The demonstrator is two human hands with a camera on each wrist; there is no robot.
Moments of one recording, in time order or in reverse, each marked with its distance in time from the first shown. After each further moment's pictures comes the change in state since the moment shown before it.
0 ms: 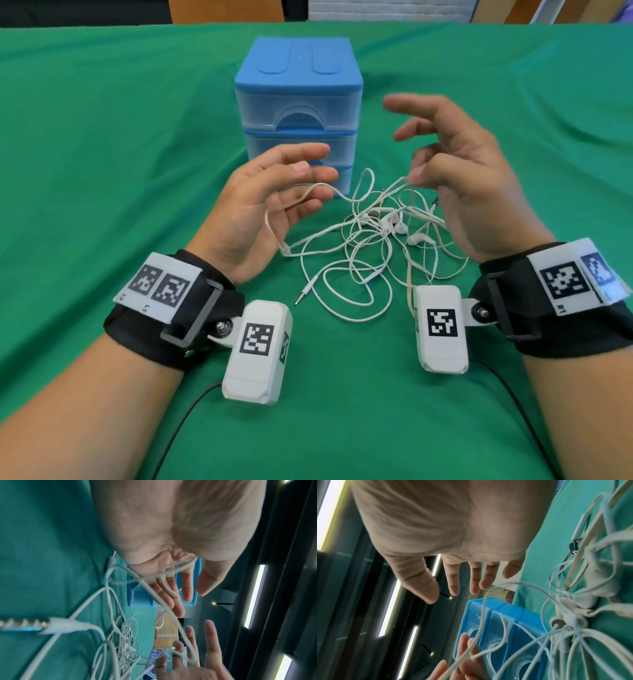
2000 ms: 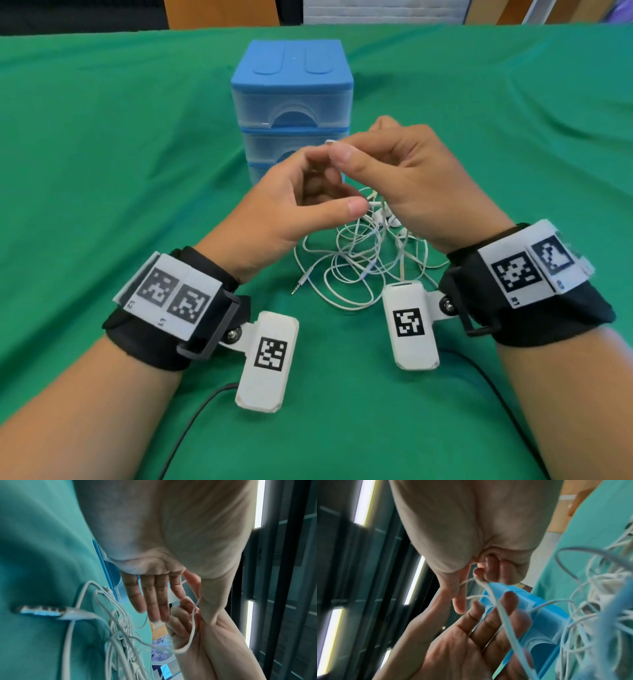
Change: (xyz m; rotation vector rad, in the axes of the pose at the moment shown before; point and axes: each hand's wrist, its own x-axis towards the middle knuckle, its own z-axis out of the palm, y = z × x) left_hand -0.009 0.000 0.021 0.416 -0.213 0.108; right_hand -0.003 -0.019 0.030 -0.139 -0.191 -0.081
